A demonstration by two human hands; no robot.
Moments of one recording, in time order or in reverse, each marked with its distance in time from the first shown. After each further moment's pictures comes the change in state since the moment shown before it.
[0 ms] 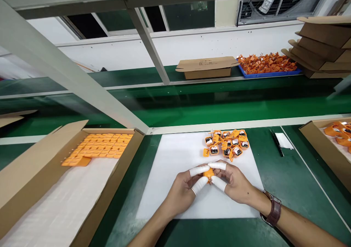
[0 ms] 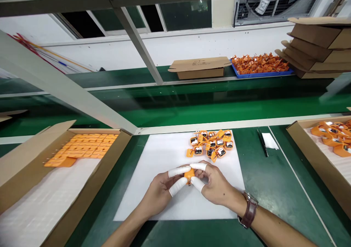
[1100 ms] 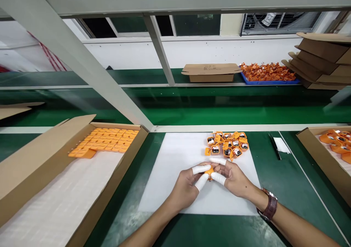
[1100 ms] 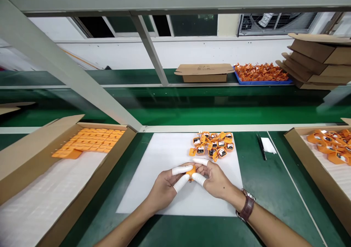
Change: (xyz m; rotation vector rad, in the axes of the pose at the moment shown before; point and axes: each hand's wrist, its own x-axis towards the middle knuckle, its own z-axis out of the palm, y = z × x) left_hand -0.002 -0.009 0.010 0.003 0.052 0.134; right_hand 0.006 -0.002 -0.002 0.130 -0.031 0.124
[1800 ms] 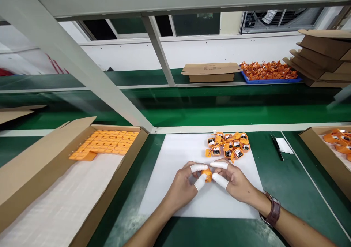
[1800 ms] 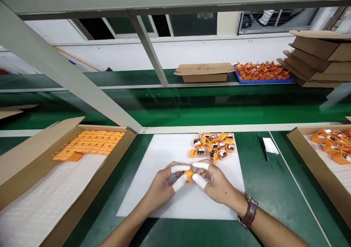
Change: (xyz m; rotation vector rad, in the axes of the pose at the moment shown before) left_hand 0.004 0.001 -0.021 0.436 0.047 0.056; right_hand -0.004 0.004 -0.002 -0.136 0.022 -0.161
